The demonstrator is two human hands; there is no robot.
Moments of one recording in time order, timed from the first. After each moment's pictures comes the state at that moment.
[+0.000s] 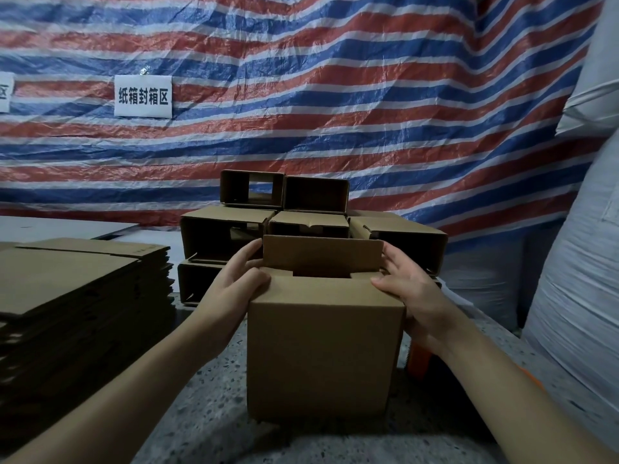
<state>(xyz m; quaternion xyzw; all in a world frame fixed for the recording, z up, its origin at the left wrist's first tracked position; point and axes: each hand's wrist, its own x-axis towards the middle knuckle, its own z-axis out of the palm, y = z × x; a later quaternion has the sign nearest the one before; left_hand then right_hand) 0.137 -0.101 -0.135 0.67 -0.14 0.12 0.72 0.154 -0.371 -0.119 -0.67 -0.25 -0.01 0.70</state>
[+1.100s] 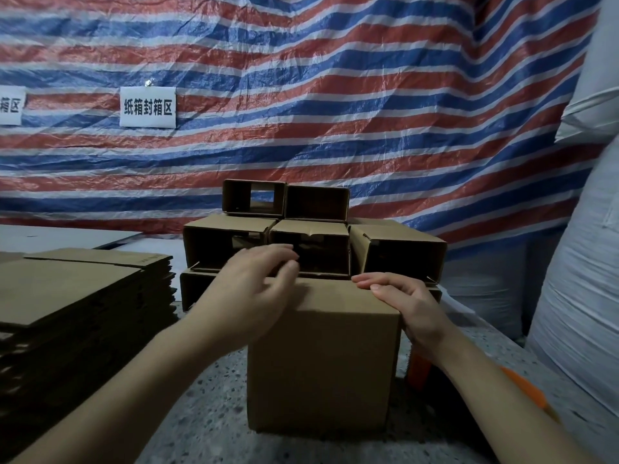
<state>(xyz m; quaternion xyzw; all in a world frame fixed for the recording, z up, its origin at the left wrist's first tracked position) 0.089 -0.123 -0.091 0.90 -0.18 0.26 0.30 0.153 -0.371 -0.123 -0.76 -0.22 -0.10 0.61</state>
